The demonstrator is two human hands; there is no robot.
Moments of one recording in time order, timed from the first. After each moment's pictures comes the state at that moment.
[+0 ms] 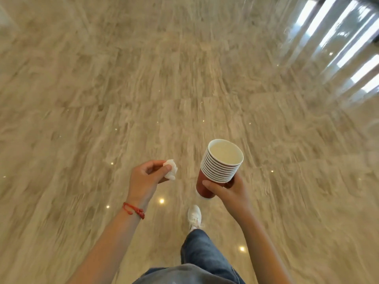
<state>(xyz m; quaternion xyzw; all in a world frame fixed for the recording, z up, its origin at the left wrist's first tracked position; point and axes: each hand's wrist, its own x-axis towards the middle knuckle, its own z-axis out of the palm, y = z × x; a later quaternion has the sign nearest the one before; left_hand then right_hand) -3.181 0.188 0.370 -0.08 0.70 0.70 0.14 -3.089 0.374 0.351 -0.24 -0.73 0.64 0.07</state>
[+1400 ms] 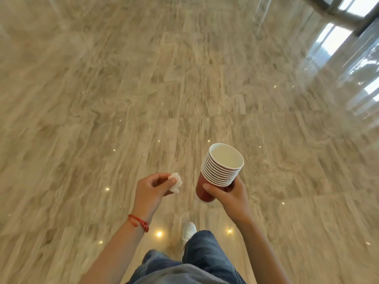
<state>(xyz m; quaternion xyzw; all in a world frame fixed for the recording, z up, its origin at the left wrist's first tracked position) -4.201 0.602 0.386 -0.08 0.70 0.70 0.15 -4.136 0.789 0.369 -0.21 -0.71 0.67 0.06</state>
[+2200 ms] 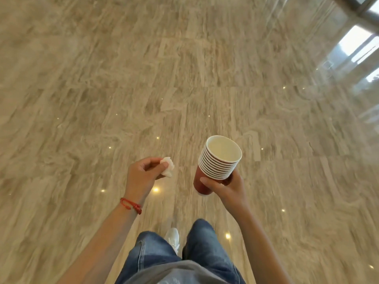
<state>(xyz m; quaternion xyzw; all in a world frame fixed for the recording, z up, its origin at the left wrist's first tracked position) -4.818 0.756 0.391 -0.09 0.70 0.69 0.13 -4.736 0.950 0.383 -0.22 -0.72 0.65 0.03</state>
